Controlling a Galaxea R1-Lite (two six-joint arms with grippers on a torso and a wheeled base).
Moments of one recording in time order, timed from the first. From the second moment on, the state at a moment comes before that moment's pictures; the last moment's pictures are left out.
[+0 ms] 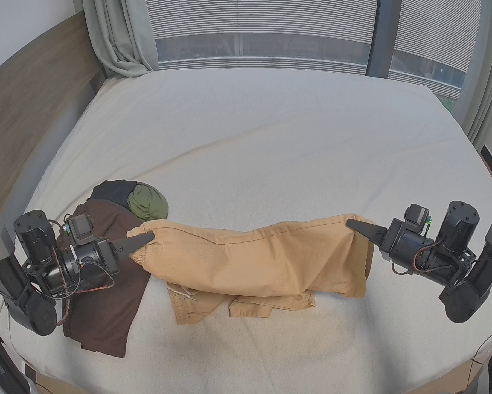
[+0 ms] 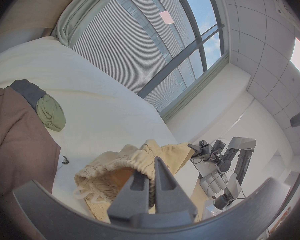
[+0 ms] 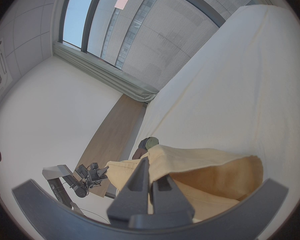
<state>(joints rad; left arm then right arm) -0.06 1.94 -0.32 -1.55 -0.81 -0.54 0.28 1.97 -0.38 -1.54 0.51 0.79</state>
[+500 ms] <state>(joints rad) -0.06 1.88 -0.37 -1.55 -0.73 -0.60 0.28 1.88 -0.36 -1.54 0.51 0.73</state>
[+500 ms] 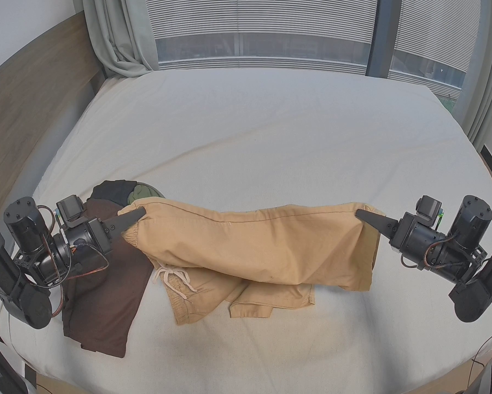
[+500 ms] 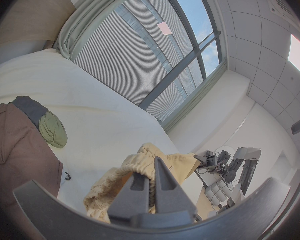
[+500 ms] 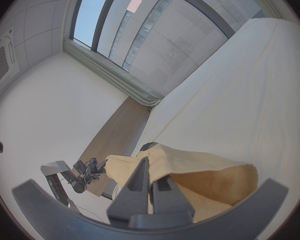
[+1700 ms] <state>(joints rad) -0.01 1.90 -0.42 -1.55 -0.71 -0.60 0.16 1.86 -0.39 -1.54 0.51 0.66</state>
